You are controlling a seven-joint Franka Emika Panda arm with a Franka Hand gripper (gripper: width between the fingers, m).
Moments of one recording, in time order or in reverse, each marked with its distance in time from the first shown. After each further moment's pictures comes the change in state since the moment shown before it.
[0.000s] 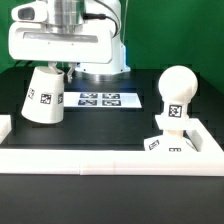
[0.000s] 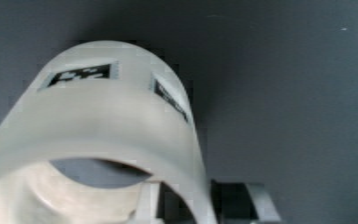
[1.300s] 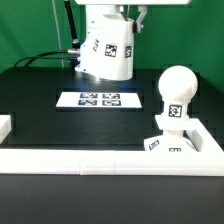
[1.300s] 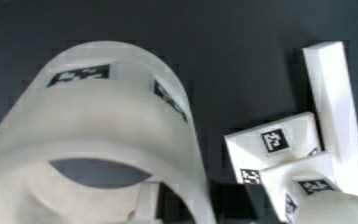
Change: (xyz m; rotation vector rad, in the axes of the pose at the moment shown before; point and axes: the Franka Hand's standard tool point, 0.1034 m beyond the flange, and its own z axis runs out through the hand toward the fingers) arm 0.067 -0.128 -0.110 0.068 -0.027 0.282
